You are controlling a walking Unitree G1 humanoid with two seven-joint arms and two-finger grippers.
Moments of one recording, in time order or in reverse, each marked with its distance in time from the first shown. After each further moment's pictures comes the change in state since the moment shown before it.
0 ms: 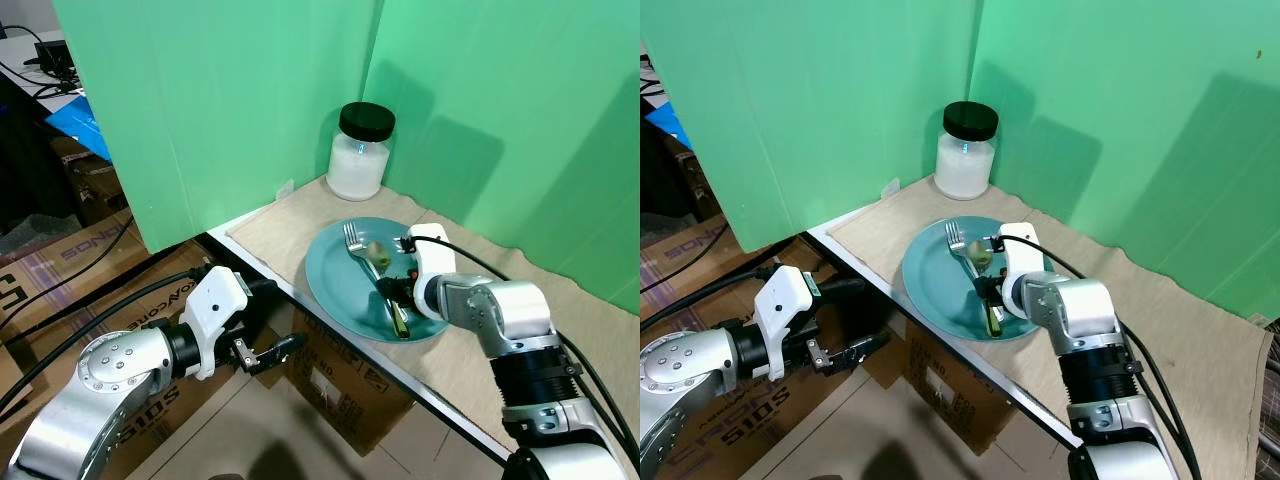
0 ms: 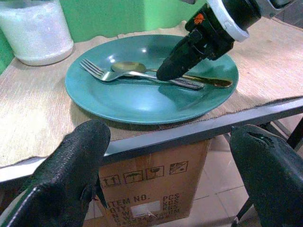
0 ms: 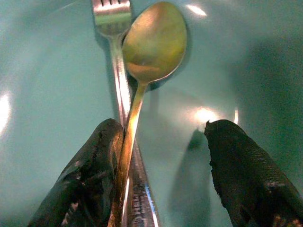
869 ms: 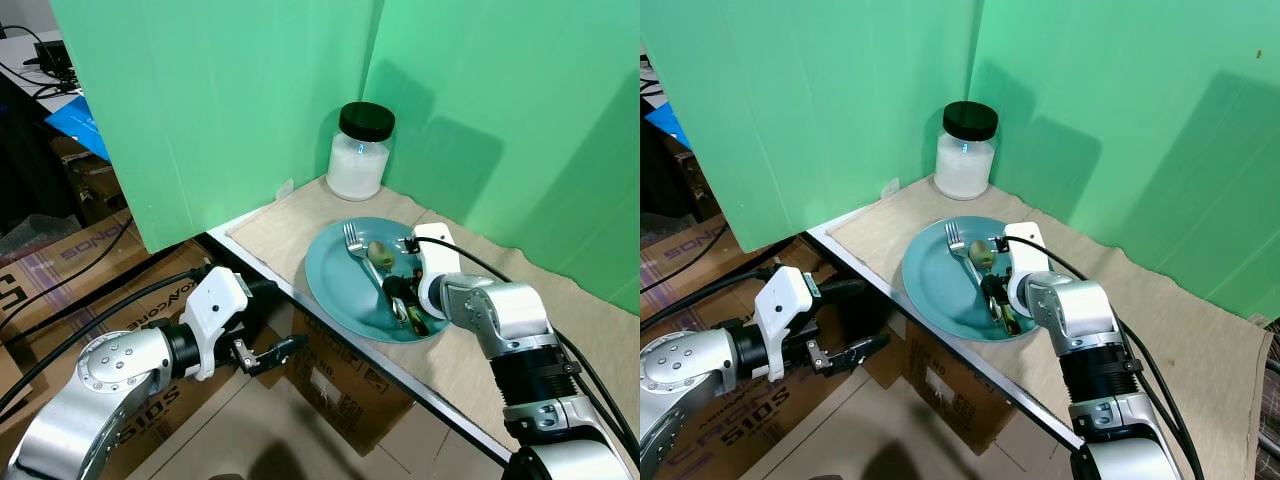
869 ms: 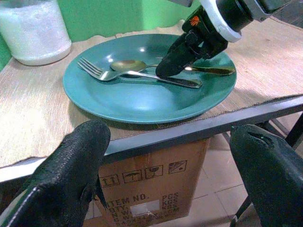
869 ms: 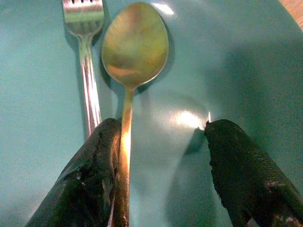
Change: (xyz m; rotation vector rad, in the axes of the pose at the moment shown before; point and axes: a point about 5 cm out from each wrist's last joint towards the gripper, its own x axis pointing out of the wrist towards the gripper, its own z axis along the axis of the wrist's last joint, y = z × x) left arm 0.000 0.000 0.000 0.002 0.003 -0.006; right arm 0.007 -0.007 -0.003 -0.048 -0.016 -0.067
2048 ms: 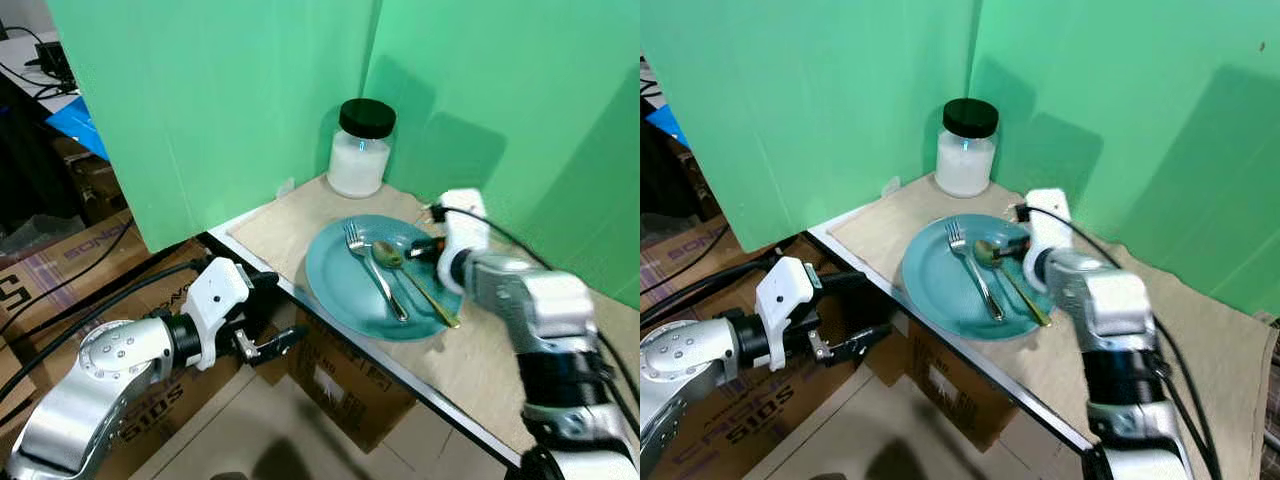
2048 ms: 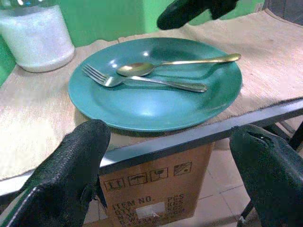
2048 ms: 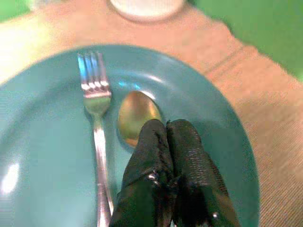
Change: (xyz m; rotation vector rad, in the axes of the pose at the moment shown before) left arm 0.003 0.007 0.007 0.026 -0.017 0.001; right arm -0.044 -0.013 0.032 0.034 -0.221 0.017
